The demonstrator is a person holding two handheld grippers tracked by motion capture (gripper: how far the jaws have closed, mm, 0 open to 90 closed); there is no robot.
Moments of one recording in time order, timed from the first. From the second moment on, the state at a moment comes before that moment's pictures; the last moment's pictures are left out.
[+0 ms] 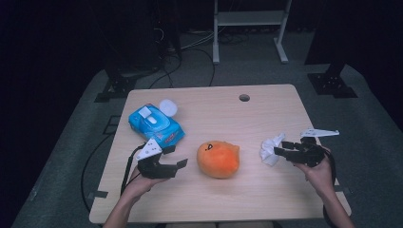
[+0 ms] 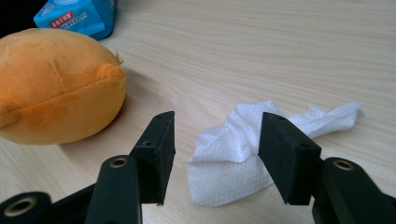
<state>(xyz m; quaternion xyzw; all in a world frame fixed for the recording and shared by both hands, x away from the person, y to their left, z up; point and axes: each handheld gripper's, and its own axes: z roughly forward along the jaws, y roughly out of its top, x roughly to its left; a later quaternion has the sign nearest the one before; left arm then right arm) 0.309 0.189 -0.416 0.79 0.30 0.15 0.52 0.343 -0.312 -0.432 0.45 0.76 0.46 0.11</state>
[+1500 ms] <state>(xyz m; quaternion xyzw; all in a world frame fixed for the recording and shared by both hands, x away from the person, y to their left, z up) 0.298 0.243 -0.456 0.78 0.37 0.17 0.47 0.334 -0.307 -0.442 0.45 0.76 0.46 0.10</state>
